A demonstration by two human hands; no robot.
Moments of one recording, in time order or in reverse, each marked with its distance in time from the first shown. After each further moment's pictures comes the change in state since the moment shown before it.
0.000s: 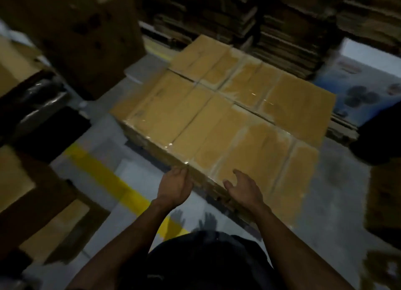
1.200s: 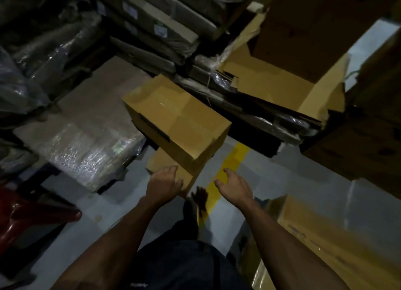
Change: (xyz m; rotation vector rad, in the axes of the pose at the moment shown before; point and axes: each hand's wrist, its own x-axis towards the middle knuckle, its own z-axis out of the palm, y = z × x) left_hand -0.085 -0.329 -0.096 -0.594 0.613 -1.403; right_hand 0.139 -0.552 0.252 -0.838 -0.673 -1.240
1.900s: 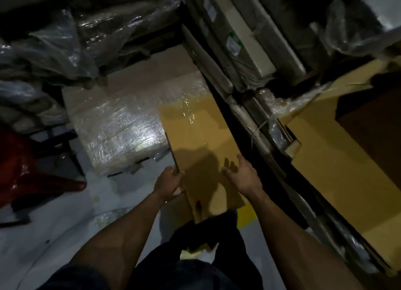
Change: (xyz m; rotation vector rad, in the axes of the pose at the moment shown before) left_hand 0.244 -0.024 -0.073 -0.879 0.189 -0.785; right_hand 0.333 -0.150 -0.113 -0.195 -0.221 -0.242
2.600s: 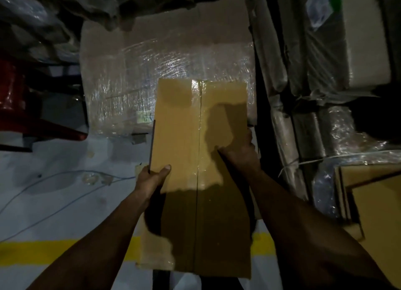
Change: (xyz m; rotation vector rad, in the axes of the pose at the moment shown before) left_hand 0.158 -0.012 0.096 -0.665 0.351 -0.464; right_hand 0.309 0.000 0.041 0.045 -0.233 -0.139
